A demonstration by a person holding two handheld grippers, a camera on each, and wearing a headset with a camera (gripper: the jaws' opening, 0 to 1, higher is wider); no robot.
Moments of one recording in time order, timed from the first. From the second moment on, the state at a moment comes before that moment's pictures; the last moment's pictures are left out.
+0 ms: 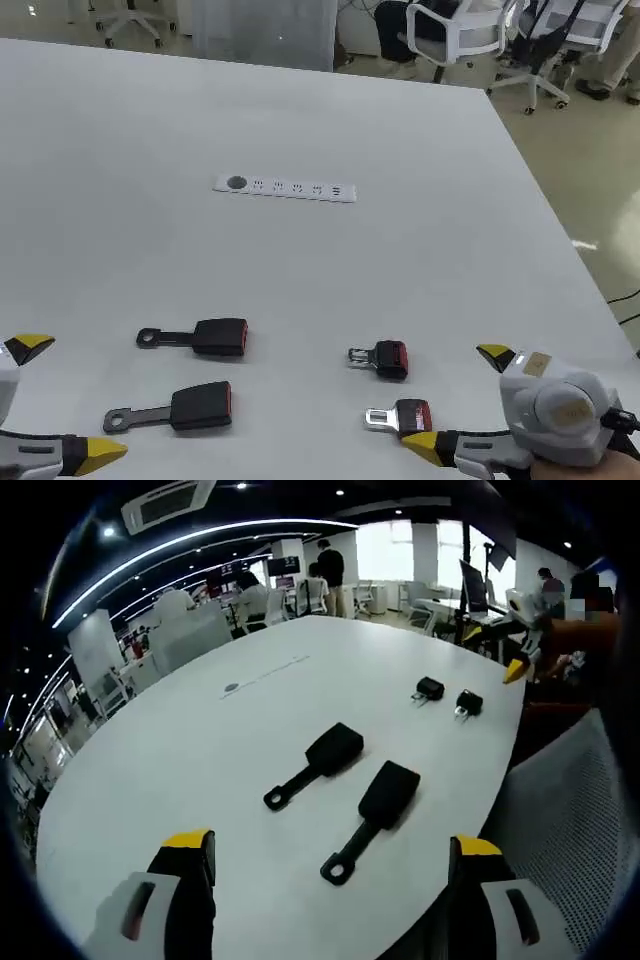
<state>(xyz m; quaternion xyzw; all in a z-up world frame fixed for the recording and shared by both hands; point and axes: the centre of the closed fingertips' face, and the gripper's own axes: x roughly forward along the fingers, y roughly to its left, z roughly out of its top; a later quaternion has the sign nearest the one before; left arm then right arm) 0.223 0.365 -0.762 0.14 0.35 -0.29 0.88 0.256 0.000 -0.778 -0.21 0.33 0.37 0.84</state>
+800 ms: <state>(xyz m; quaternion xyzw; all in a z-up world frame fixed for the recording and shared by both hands) 0.227 0.364 -0.756 0.15 0.34 -0.29 0.88 0.254 -0.001 -0.778 -0.21 0.34 0.36 0.84</state>
